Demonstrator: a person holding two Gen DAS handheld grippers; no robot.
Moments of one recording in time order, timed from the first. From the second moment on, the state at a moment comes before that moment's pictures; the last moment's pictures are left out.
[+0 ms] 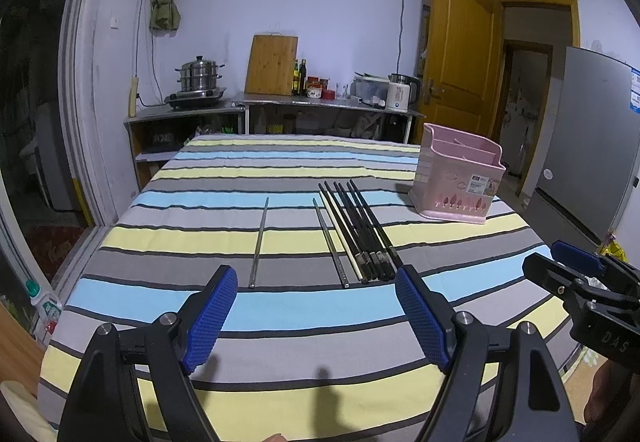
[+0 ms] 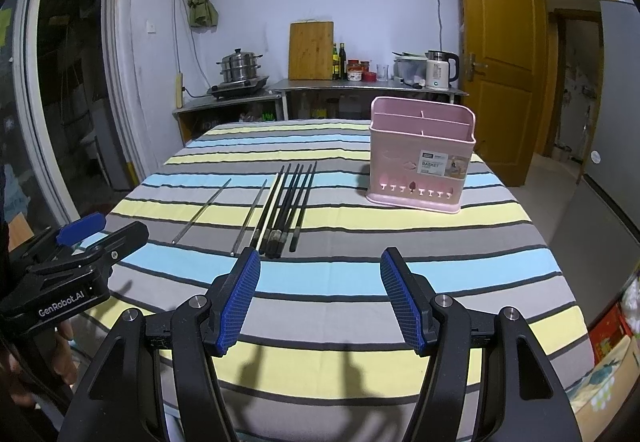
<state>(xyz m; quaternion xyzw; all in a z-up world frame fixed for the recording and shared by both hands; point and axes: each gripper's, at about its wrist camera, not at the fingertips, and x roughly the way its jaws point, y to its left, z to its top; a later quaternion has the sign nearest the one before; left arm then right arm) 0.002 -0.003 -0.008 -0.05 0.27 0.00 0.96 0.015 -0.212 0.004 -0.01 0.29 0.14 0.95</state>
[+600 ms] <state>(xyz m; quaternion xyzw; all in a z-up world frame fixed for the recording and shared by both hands) 0.124 0.062 -0.047 -0.05 0.40 0.02 0.91 0.099 -0.187 -0.020 -0.02 0.34 0.16 0.92</state>
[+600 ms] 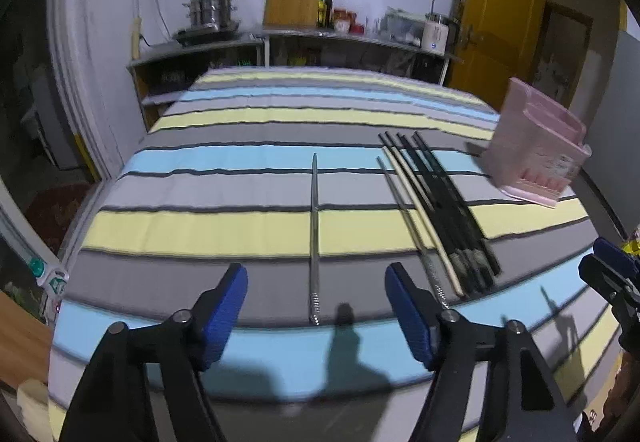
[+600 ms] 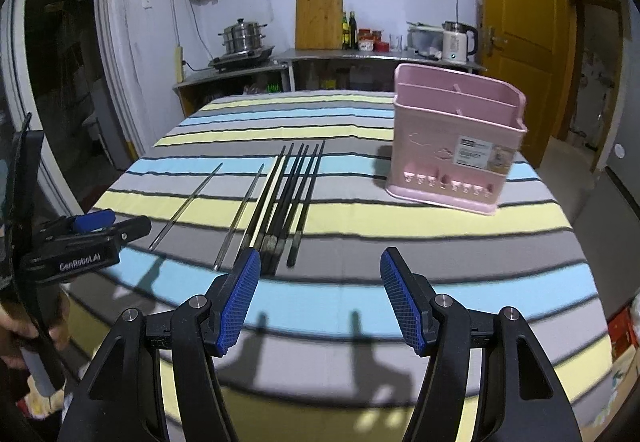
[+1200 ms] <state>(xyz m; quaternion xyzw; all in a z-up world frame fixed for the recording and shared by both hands) 0.235 0.079 -0.077 -0.06 0.46 -0.01 0.88 0.248 -0.137 -0.067 -0.04 0.42 0.17 0.89</state>
